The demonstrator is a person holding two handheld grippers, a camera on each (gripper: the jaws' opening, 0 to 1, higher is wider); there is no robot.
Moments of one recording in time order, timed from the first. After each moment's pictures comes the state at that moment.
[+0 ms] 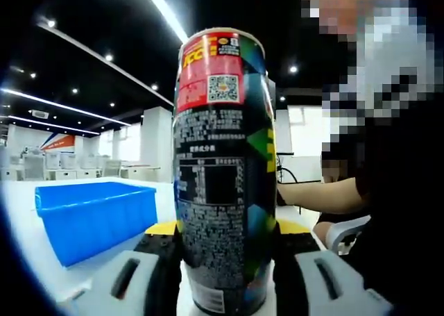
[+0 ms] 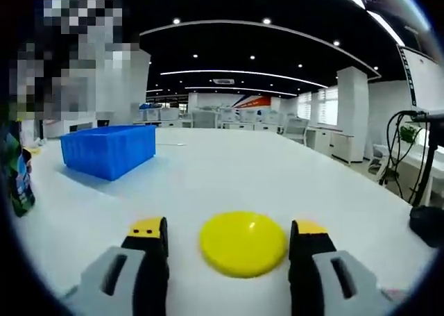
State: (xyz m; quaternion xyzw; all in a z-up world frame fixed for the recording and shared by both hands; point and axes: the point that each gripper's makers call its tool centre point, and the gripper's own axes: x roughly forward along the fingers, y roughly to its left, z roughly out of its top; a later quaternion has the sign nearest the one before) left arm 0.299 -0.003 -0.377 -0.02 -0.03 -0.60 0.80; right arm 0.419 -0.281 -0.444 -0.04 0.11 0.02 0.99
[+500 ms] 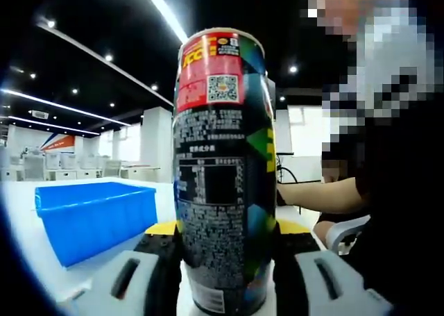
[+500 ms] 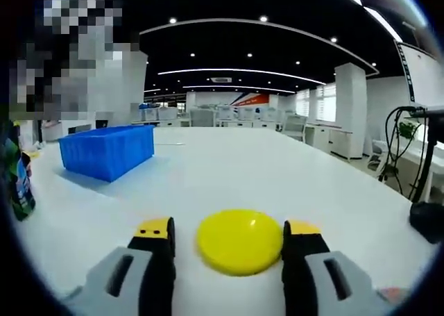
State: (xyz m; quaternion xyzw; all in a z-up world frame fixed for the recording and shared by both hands) left arm 0.299 -0.004 -0.377 -0.02 -0.04 -0.60 0.80; right arm 0.418 -0.281 -0.445 -0.02 0.12 0.01 0.99
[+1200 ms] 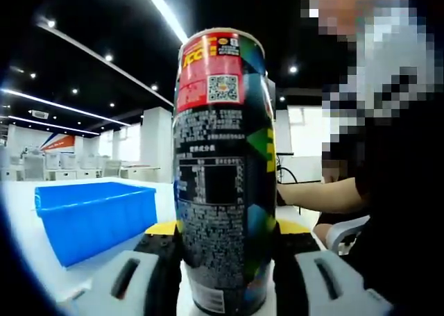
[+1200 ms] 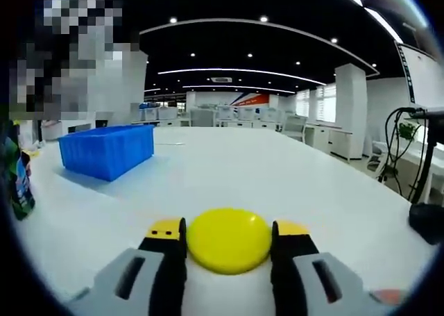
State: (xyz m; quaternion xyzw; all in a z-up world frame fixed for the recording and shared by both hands) left arm 0.299 -0.004 -0.378 -0.02 -0.04 -0.60 0.80; right arm 0.417 -0.281 -0.444 -0.03 0.12 0.01 0.99
